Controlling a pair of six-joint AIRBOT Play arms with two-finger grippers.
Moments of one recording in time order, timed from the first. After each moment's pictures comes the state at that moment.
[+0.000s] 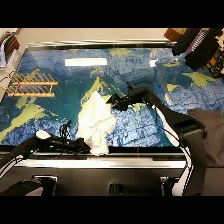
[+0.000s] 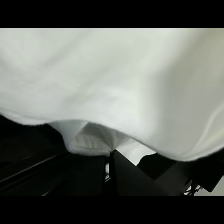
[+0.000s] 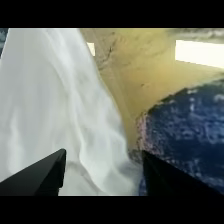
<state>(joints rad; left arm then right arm) -0.21 -1.19 0.41 0.46 -1.01 -1.22 0.30 -2.01 1.55 2.67 -0.98 -1.74</state>
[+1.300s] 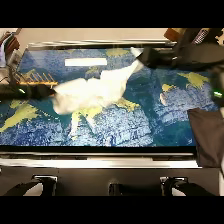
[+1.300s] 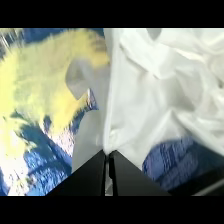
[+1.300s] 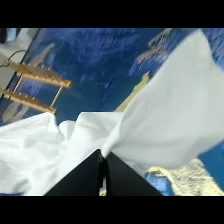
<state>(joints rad) 0.12 -1.13 1.34 0.88 -1.23 -1.41 0.13 -1.24 1.62 2.25 -0.98 -1.71</state>
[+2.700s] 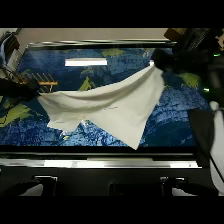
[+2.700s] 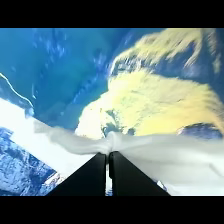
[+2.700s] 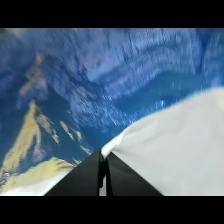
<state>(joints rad) 0.03 -1.25 1.38 1.50 -1.23 -2.04 0.12 -1.44 1.62 1.84 -0.87 -1.24</state>
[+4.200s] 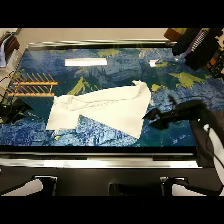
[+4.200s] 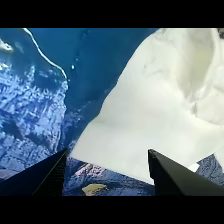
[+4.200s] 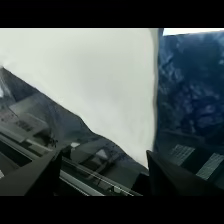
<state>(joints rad) 0.52 -1.31 1.14 1.14 -1.21 -1.53 -0.16 -1.42 0.89 2.44 -1.24 -1.79</state>
